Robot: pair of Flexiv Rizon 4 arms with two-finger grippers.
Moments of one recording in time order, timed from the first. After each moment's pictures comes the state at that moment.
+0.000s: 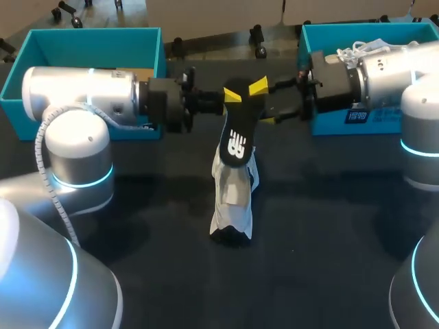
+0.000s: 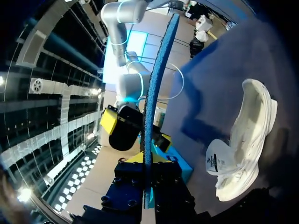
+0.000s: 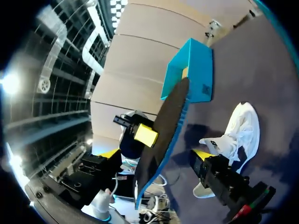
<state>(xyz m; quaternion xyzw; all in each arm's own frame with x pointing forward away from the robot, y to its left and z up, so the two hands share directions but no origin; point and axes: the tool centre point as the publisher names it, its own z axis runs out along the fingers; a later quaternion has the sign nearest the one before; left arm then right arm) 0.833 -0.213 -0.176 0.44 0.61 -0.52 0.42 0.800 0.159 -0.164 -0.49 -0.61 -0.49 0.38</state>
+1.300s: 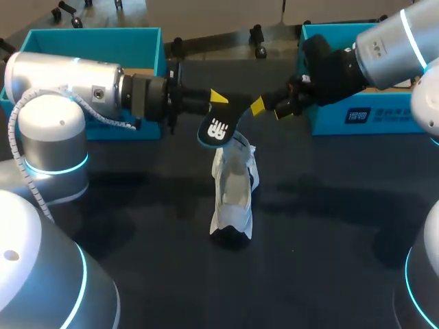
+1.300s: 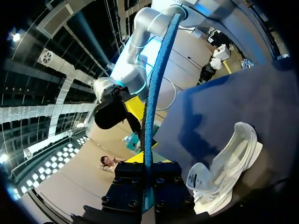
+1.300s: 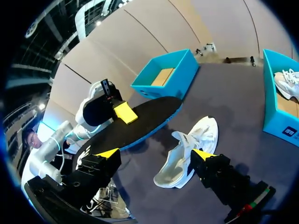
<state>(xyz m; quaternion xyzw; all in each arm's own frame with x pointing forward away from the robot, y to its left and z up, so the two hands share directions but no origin) 0.812 -0.188 -0.167 0.38 0.65 -0.58 0.31 0.778 0.137 -0.169 -0.47 -0.77 -0.40 0.16</state>
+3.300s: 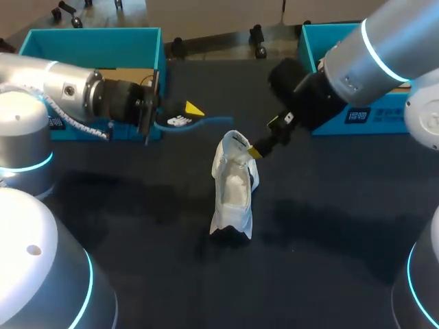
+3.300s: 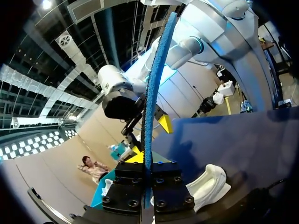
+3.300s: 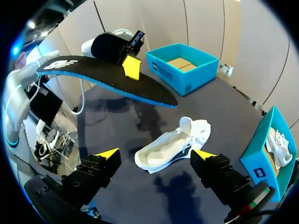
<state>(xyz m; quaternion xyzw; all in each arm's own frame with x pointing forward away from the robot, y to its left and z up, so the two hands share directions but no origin) 0.757 -0.145 -0.157 0.33 0.66 -0.65 0.17 0.726 0.146 -0.188 -0.28 -0.91 -0.30 0.00</state>
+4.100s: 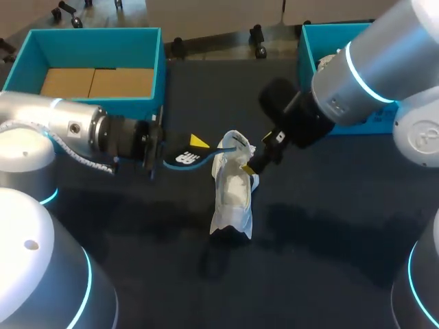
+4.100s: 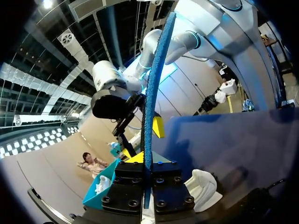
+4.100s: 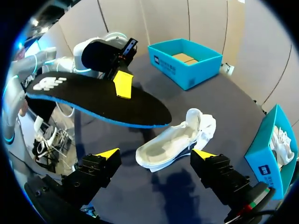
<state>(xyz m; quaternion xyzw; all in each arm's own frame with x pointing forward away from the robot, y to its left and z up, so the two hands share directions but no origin) 0.721 -0.153 -0.200 0.31 0.67 -0.65 0.18 0.713 0.152 -0.217 -0.28 -0.92 -0.29 -0.01</state>
